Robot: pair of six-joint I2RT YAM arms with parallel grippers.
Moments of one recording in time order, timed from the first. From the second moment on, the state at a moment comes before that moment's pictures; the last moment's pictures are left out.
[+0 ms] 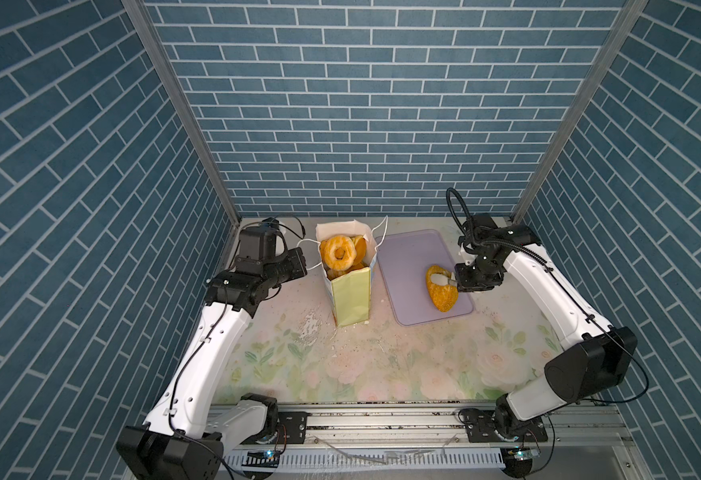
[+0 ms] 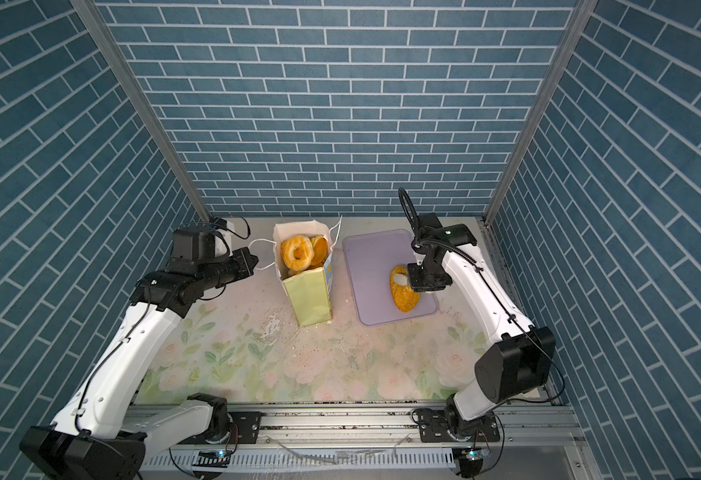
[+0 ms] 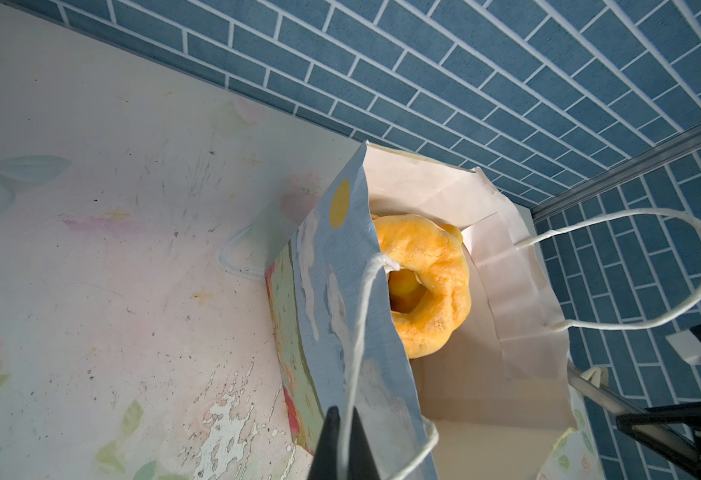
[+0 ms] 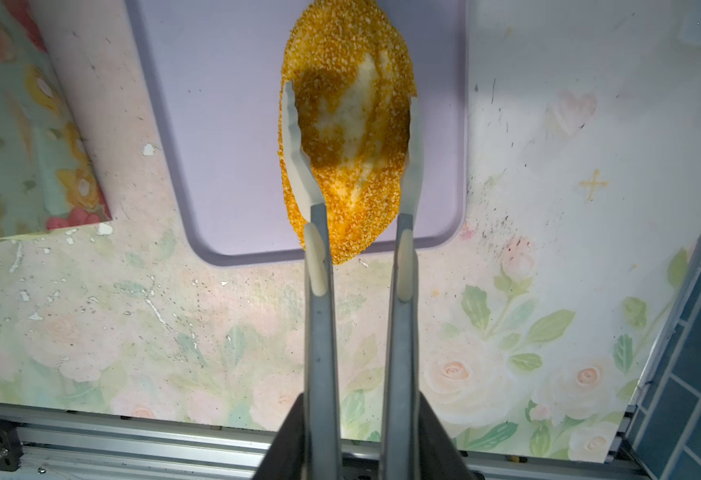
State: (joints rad) left arm -0.21 1.13 1.24 -0.76 0.17 -0.48; right arm 0.37 1.54 1.61 -1.40 -0.01 0.18
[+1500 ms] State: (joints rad) left arm -0.21 1.14 1.24 -0.76 0.18 -0.48; right arm 0.86 1.73 2.20 -1.23 -0.06 0.05
